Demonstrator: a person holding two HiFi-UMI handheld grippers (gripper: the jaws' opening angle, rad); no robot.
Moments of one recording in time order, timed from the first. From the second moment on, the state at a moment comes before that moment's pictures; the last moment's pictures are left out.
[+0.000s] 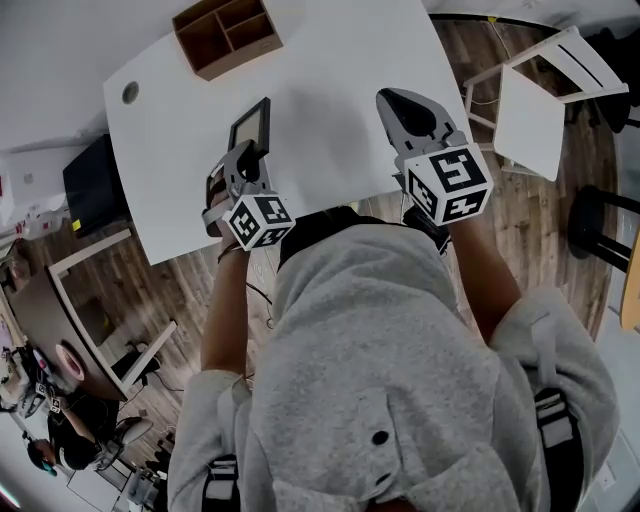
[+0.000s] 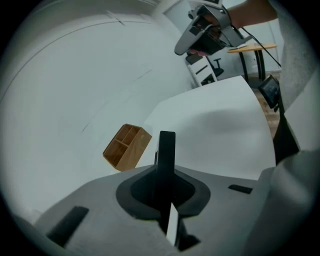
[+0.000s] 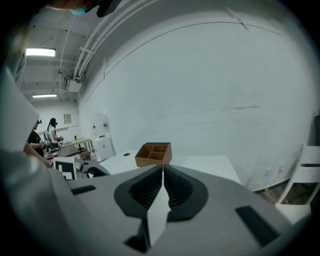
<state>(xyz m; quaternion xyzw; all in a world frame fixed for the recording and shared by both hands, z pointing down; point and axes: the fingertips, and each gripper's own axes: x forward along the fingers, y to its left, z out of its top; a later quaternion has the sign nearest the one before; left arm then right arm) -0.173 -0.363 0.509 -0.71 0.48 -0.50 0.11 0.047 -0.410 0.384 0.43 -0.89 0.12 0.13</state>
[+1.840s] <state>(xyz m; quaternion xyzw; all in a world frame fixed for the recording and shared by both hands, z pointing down) -0.122 -0.315 0.596 -0.83 0.24 -0.51 -0.02 0.078 -0.401 0.391 0.45 -0.87 0.12 0.13</state>
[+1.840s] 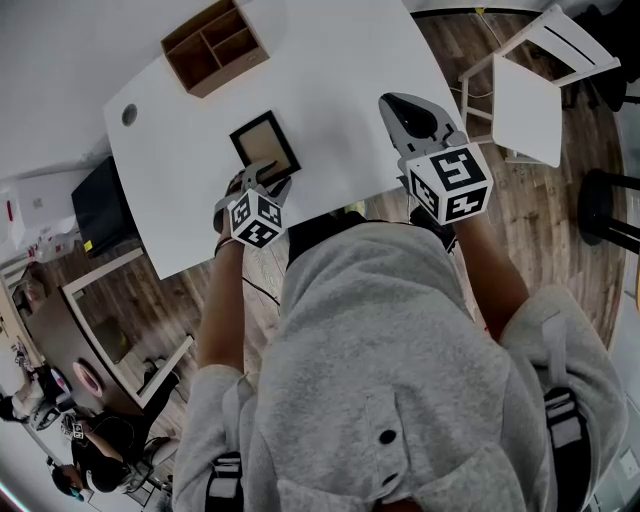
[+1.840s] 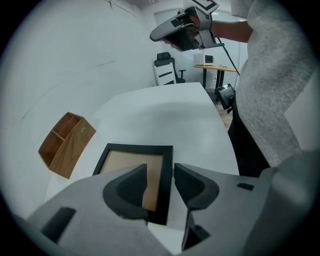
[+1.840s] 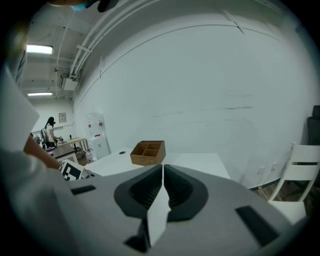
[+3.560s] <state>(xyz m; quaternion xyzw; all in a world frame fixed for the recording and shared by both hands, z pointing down) -0.187 -0.041 0.356 -0.76 0.64 -0.09 -0.05 0.041 -0.076 0.352 0.48 -0.87 0.07 0.12</state>
